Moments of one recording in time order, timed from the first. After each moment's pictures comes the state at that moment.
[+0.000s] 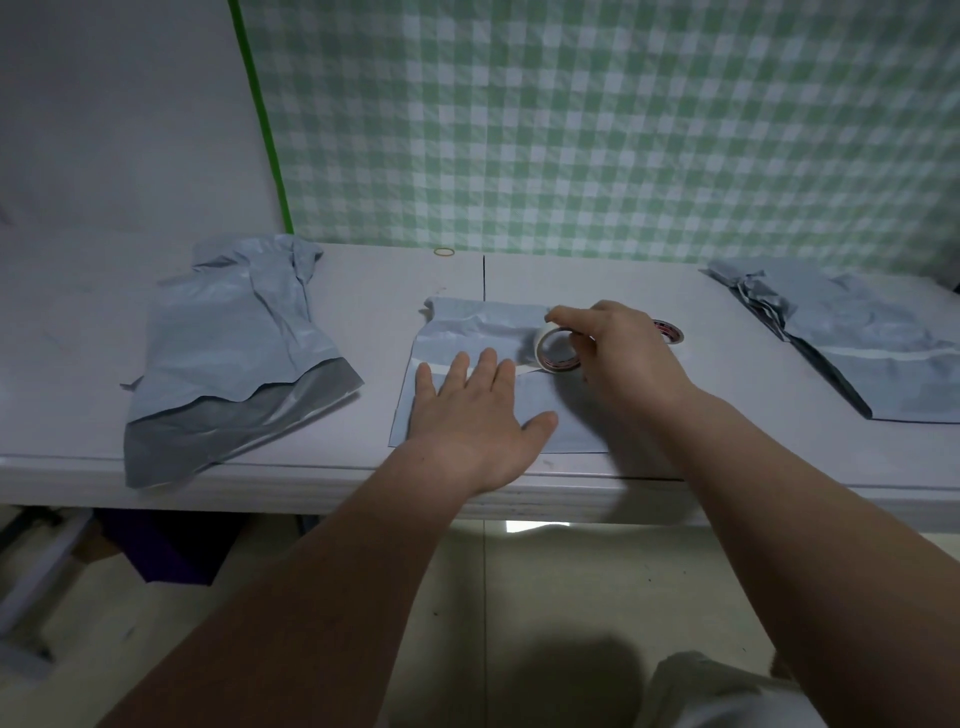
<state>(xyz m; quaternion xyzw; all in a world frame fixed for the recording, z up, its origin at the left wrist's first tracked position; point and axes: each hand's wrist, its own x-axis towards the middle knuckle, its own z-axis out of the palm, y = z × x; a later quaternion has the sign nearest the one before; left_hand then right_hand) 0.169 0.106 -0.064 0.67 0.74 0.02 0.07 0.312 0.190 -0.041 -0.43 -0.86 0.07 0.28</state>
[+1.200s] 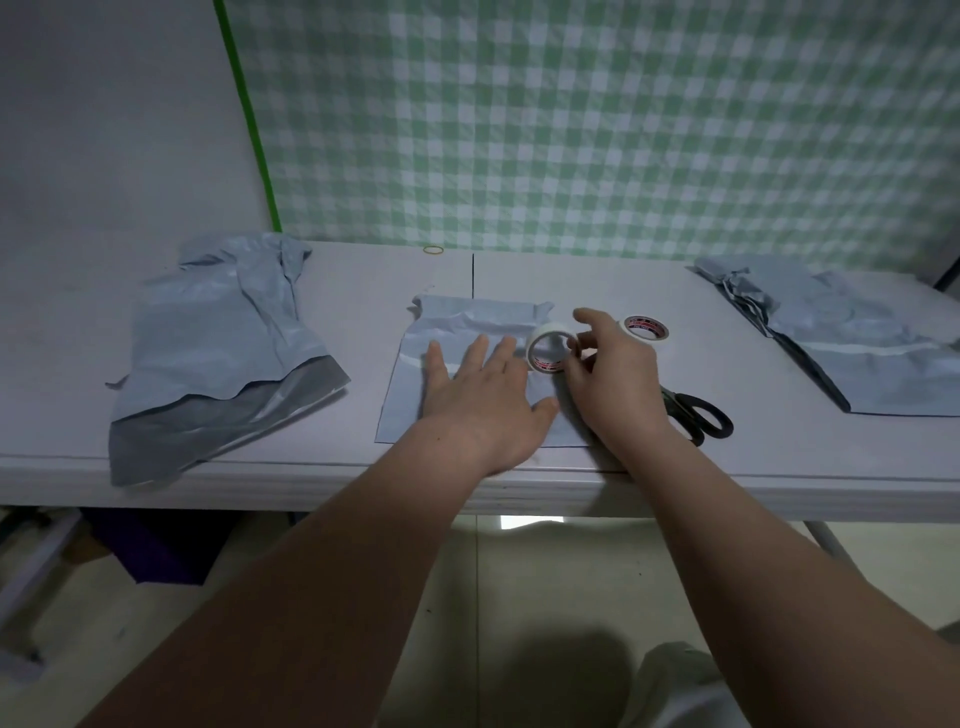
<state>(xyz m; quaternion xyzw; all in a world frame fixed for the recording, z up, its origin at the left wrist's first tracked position) 0.187 0.116 -0.053 0.69 0.72 0.01 0.05 0.311 0.176 -0.065 -0.51 -0.75 0.13 0.39</state>
